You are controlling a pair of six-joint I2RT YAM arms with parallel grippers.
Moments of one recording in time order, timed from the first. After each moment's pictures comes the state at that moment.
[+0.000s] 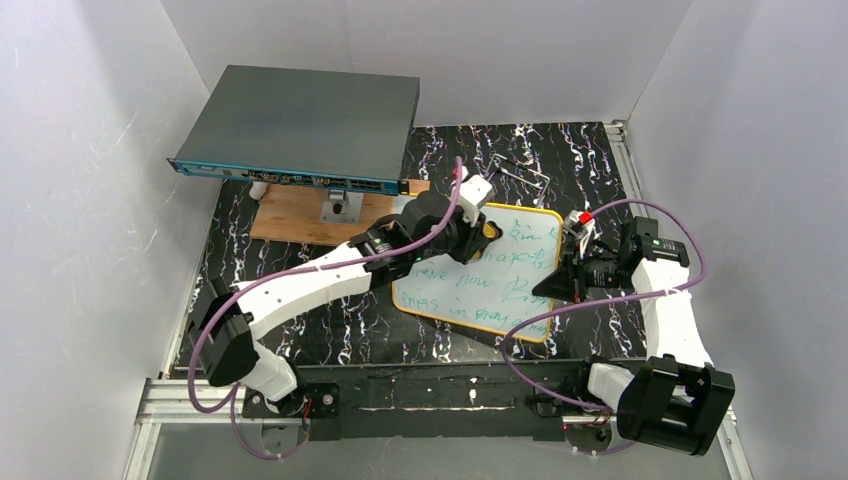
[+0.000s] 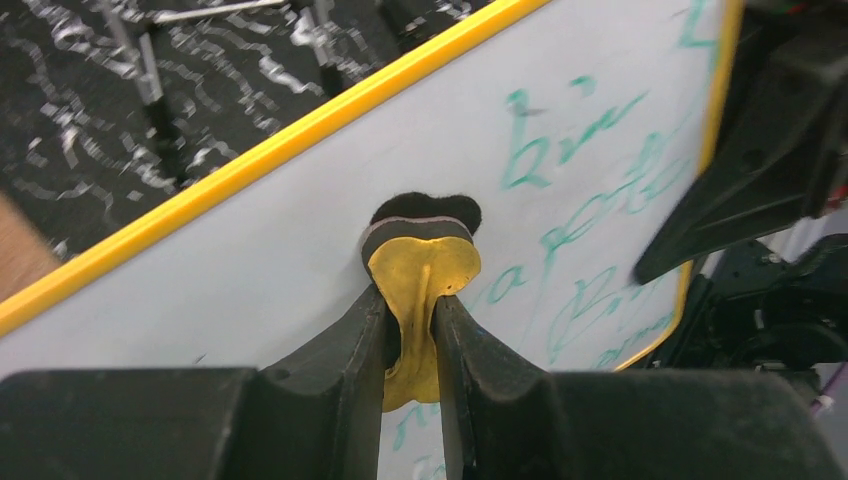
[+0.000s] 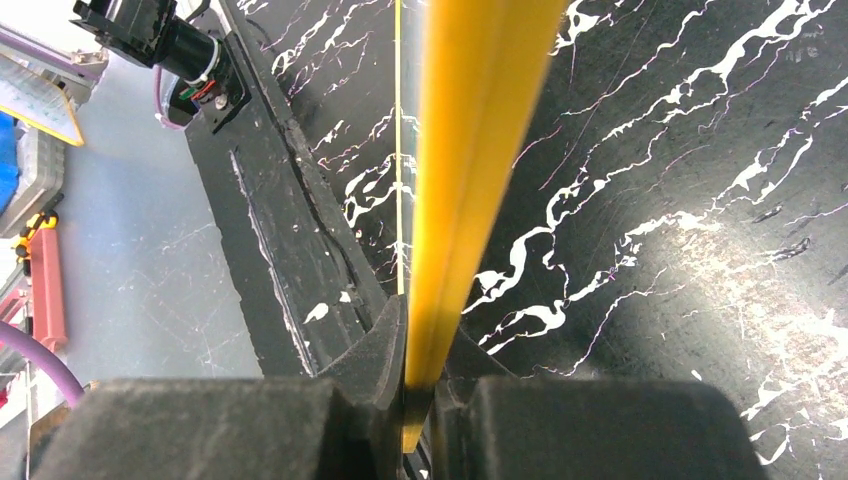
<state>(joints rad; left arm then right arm) -0.97 1.47 1.21 -0.14 -0.03 -0.16 -0.18 1.09 0.85 -1.23 -1.16 -0.91</state>
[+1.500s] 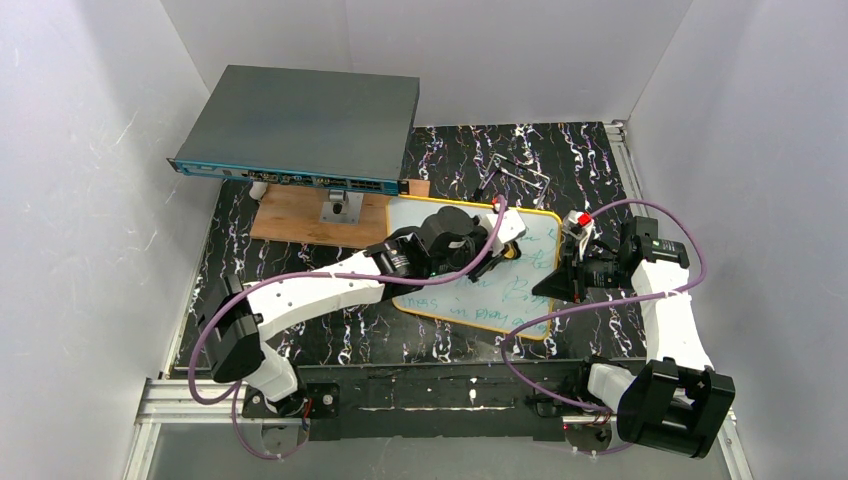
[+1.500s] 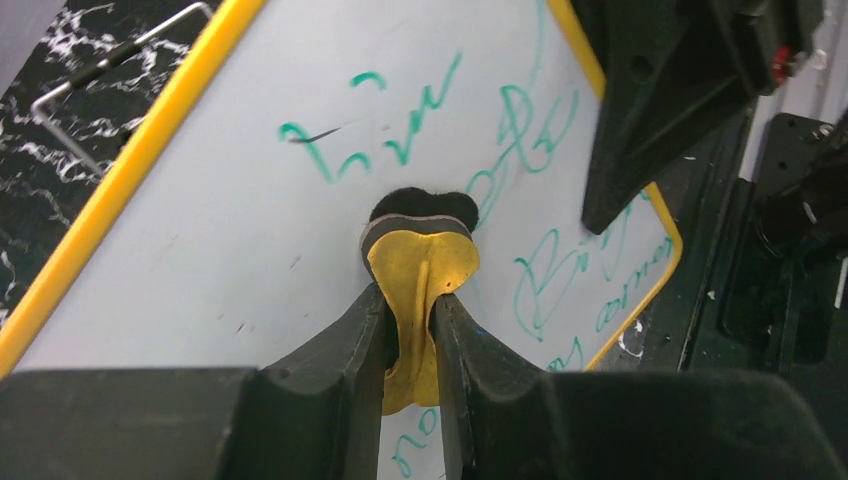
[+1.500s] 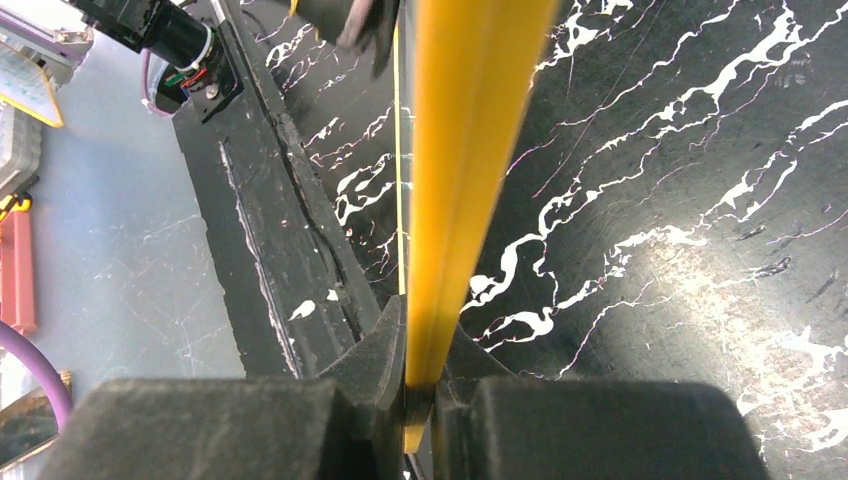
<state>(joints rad) -1.08 1.53 1.26 -0.13 0.01 0.14 -0.18 1.08 0.85 -1.22 -1.16 -0.94</state>
